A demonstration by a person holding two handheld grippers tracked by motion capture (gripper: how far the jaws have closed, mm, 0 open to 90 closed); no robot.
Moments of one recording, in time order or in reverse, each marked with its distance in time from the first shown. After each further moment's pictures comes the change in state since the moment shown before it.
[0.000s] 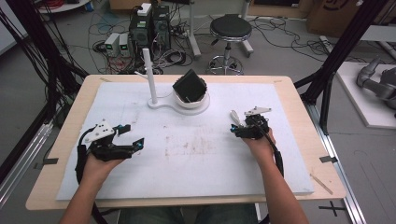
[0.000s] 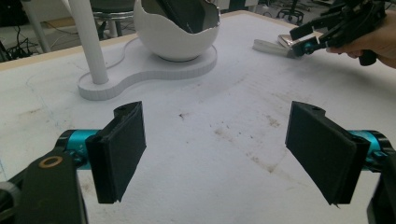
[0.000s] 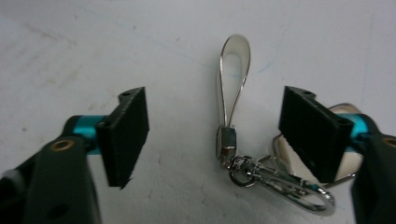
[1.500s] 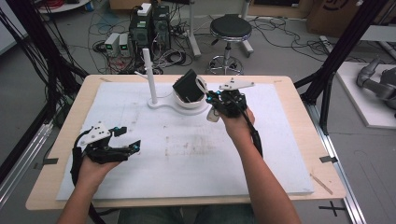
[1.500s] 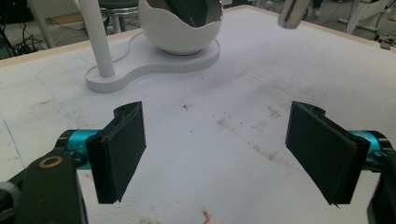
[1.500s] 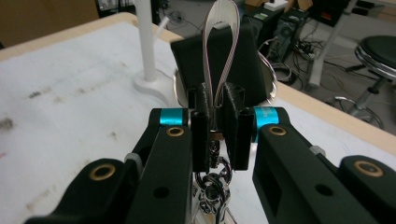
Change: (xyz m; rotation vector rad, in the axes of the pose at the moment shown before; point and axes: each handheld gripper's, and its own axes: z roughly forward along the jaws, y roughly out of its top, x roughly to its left) left arm -0.001 -0.002 -0.011 0.016 0.015 0.007; right arm 0.081 0.124 -0.057 -0.297 0.139 -0.091
